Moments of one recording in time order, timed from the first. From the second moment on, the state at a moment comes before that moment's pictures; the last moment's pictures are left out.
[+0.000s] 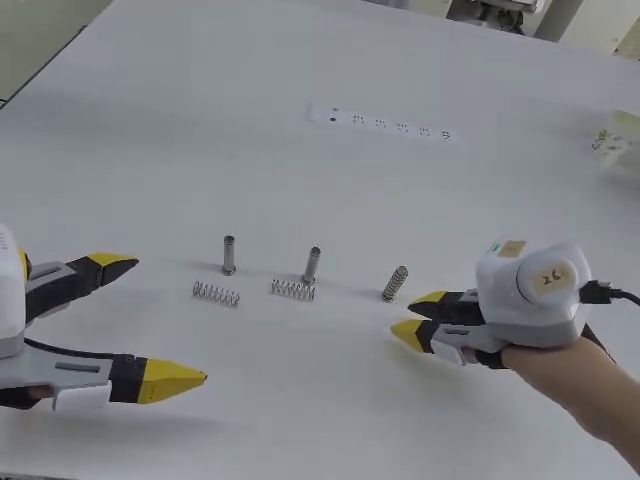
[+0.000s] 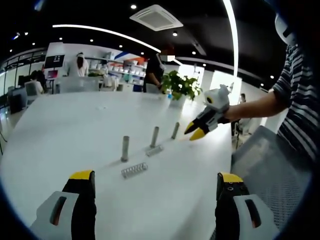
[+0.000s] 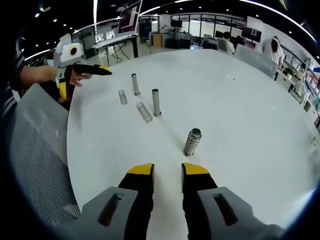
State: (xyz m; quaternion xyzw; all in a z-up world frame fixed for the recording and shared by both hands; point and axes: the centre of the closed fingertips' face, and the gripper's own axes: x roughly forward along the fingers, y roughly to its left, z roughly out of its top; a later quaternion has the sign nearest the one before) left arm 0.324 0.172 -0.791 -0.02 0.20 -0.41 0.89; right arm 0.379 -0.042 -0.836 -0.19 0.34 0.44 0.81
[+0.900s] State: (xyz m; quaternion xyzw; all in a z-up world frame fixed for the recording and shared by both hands) left arm 0.322 0.175 -0.790 -0.02 0.21 -0.41 0.89; right arm 0.364 0.036 -0.823 -0.21 0.32 0.53 0.76
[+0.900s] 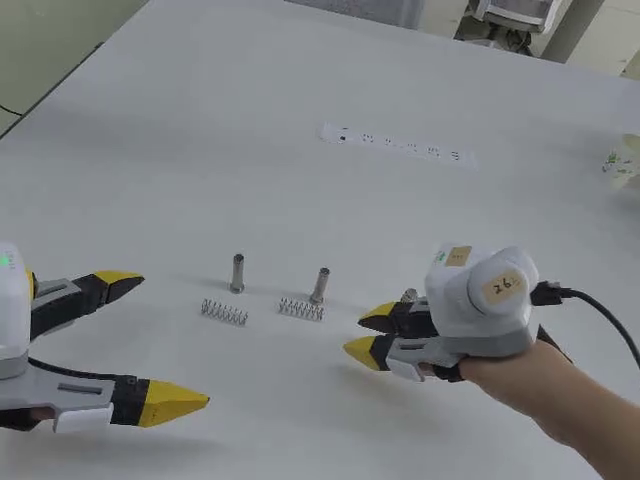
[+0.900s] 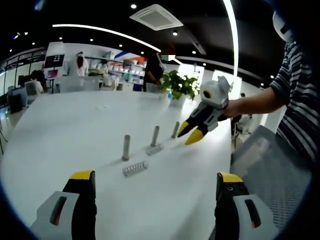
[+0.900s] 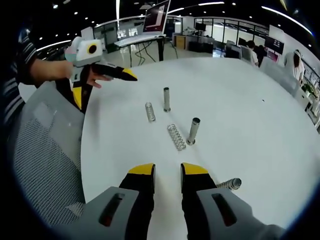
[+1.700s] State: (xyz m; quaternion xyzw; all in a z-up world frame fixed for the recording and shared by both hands) left arm 0.311 0.179 -0.798 -0.02 0.22 -0.40 0.89; right arm 0.387 0.074 -0.836 -0.25 0.31 0.54 0.74
